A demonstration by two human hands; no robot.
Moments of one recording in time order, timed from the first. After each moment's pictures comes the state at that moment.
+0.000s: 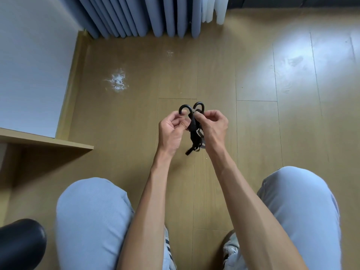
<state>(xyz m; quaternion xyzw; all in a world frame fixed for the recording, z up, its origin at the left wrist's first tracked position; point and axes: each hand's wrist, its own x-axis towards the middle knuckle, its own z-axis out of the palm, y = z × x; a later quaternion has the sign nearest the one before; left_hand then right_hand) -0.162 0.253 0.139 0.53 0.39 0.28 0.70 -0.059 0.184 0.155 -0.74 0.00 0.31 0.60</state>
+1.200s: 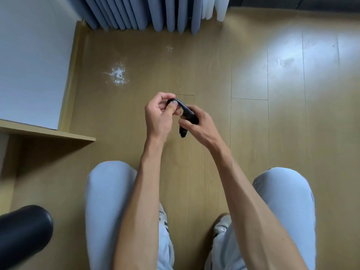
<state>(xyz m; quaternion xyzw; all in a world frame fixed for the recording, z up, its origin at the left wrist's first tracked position) -0.172 0.283 0.233 0.60 0.46 0.30 0.58 -0.071 0.185 0.229 -0.72 -0.31 0.43 0.45</state>
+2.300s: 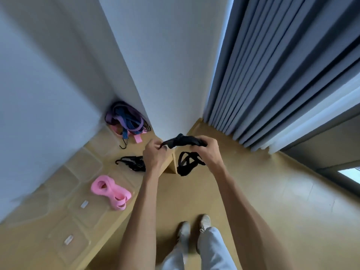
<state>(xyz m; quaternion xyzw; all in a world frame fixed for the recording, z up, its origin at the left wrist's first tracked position) -0.504 0.408 0.892 0.42 0.77 0.28 0.39 -0.316 0.388 0.926 -0.66 -0.46 0.49 0.35</state>
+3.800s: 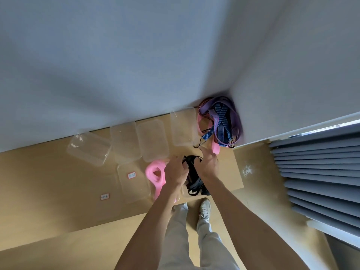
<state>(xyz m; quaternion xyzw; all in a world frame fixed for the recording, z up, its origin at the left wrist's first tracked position) -0.717 0.433 0.767 0.33 0.87 0.13 0.35 -0.627 0.506 0.792 -0.59 -0.72 0.37 -0.01</state>
